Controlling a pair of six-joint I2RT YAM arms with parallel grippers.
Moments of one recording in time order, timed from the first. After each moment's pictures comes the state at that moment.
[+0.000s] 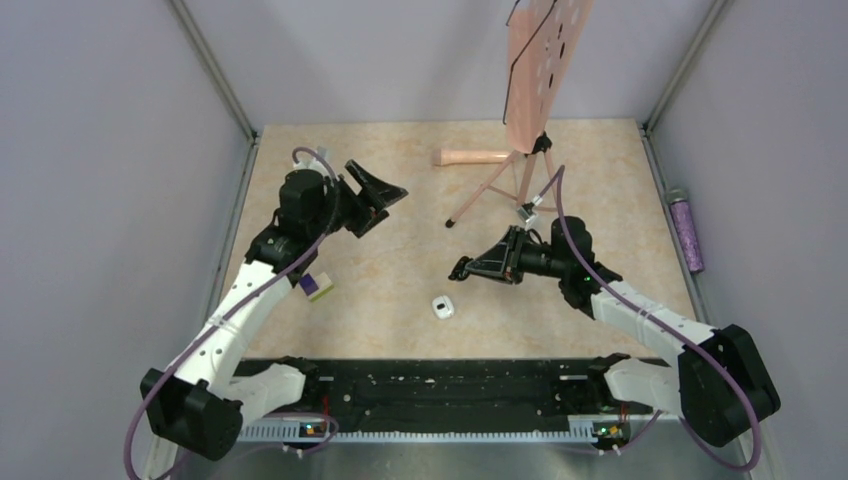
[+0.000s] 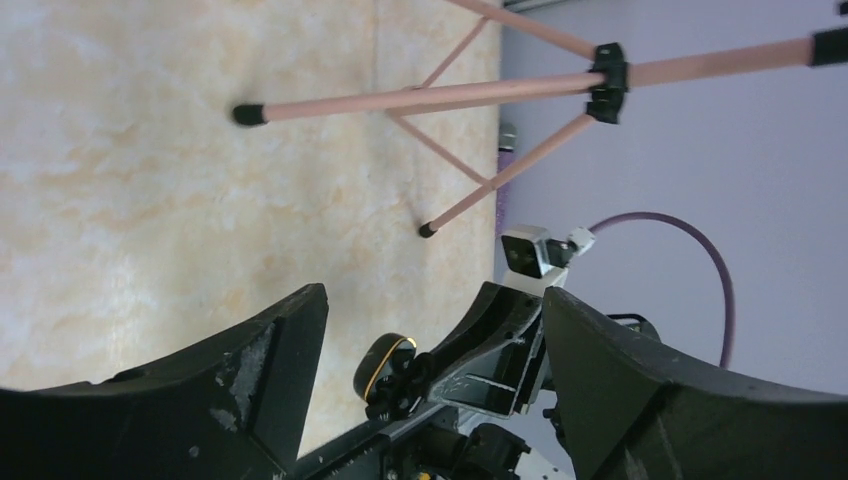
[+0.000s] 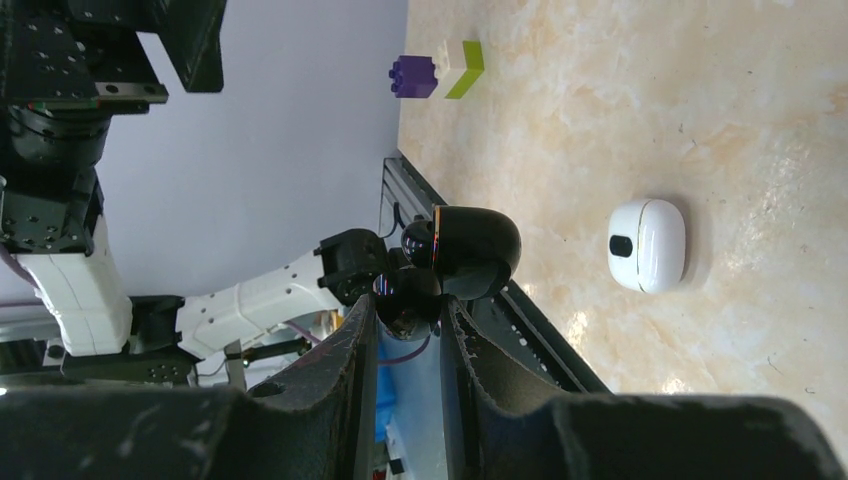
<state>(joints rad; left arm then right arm) -0.34 1.07 1.00 -0.24 0.31 -1.05 0.46 1.13 0.51 0.29 -0.70 1.10</state>
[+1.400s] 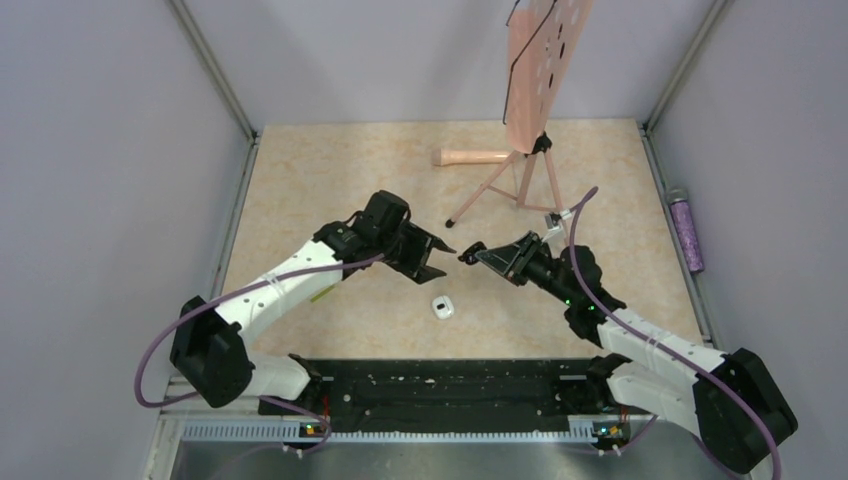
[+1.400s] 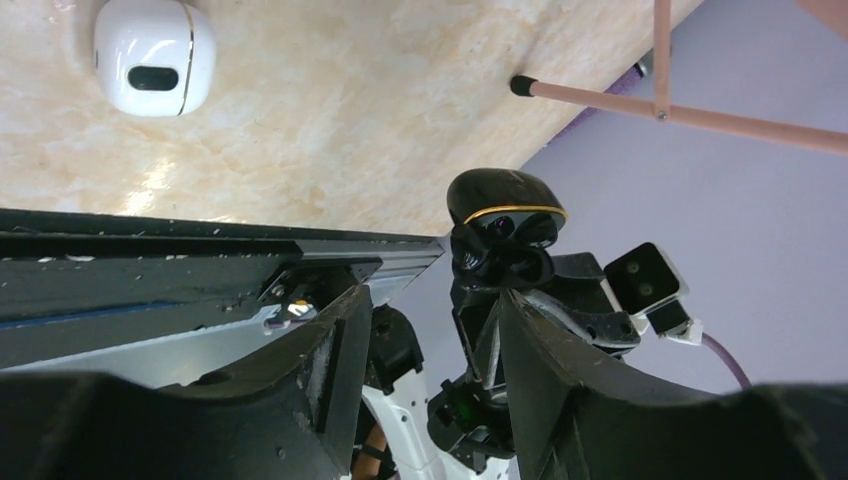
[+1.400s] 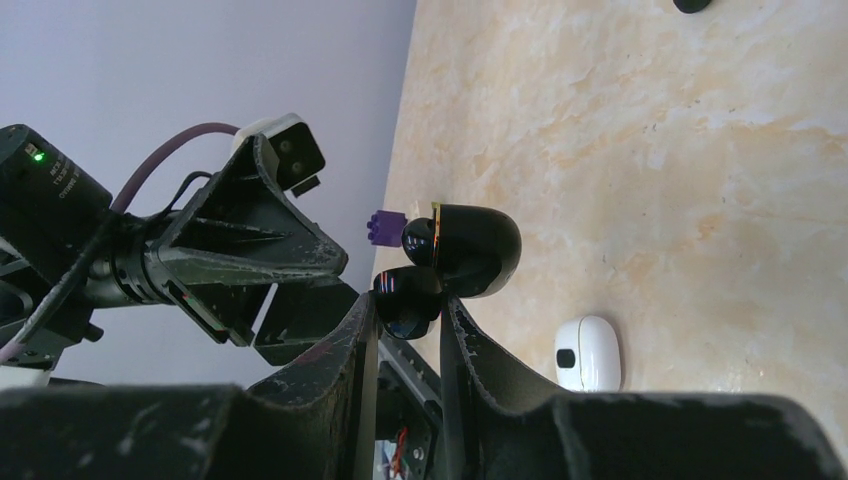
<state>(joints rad) -0.69 1.34 1.06 -0.59 0.27 -1.72 0.56 0.98 0.32 0.54 -0.26 1.13</state>
